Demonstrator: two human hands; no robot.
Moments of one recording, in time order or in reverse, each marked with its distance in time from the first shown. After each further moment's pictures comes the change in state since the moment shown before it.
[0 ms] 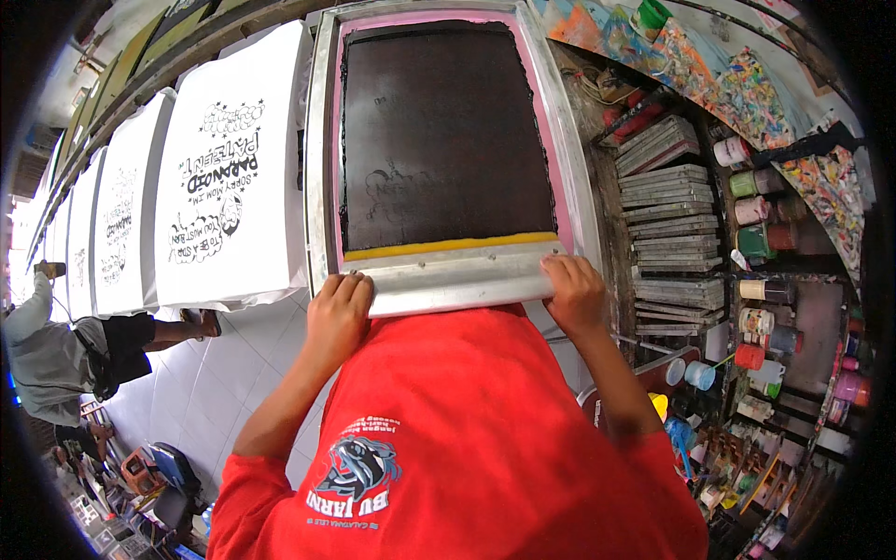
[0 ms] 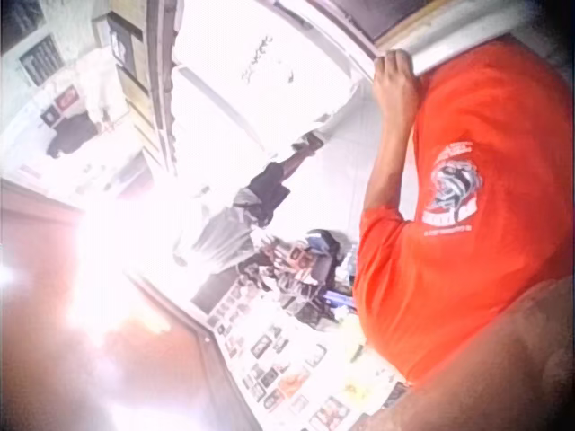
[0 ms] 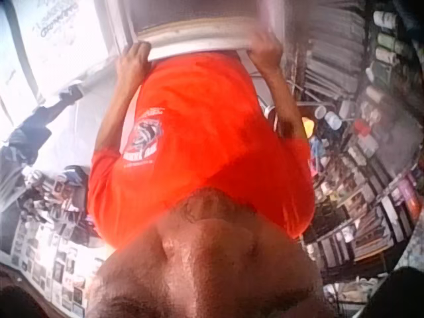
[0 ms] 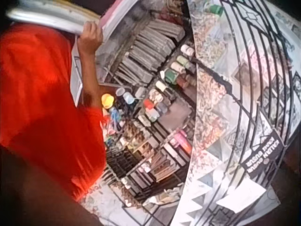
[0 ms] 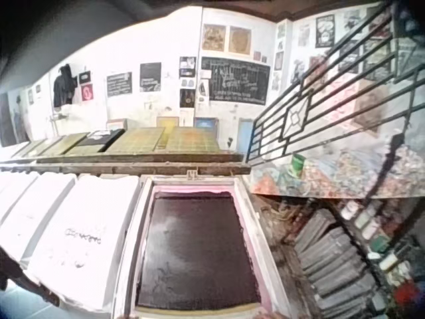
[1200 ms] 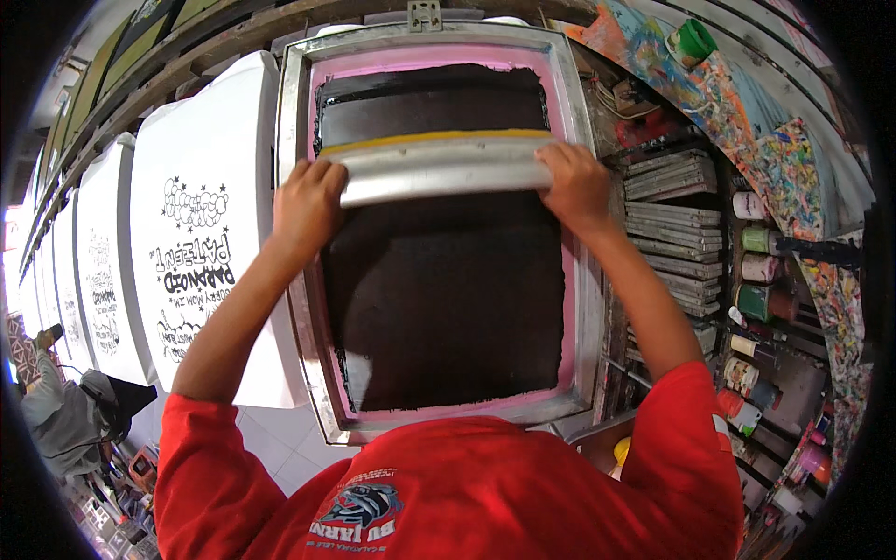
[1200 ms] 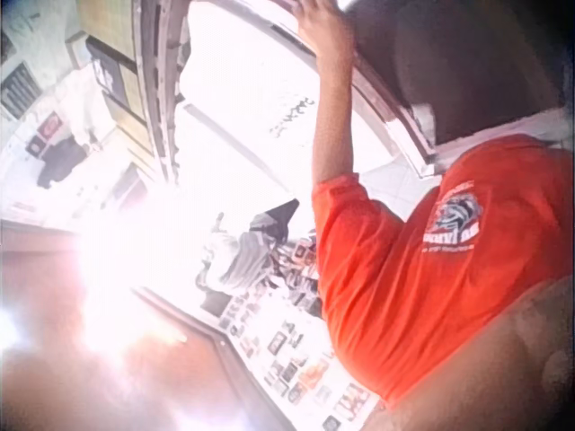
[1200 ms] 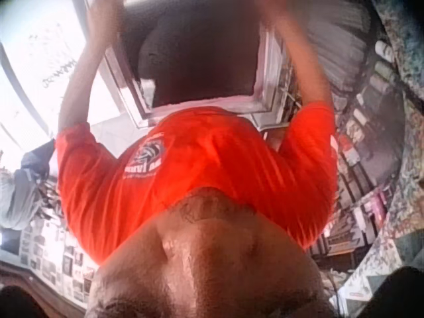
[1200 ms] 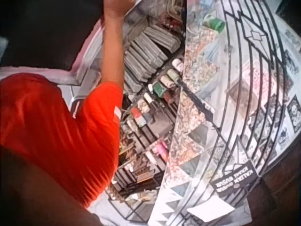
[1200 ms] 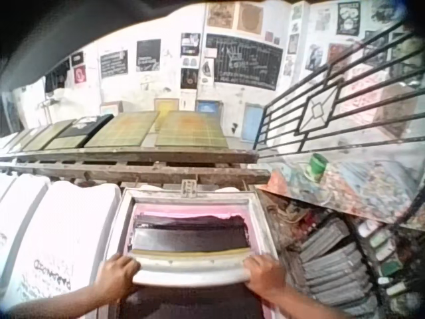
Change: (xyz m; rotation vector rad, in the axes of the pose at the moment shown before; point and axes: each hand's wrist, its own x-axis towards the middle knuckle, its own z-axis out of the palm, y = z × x) left_hand 0.295 -0.179 0.072 0.098 -0.045 -0.028; right_hand 0.325 0.137 0.106 -0.048 -0.023 -0.089
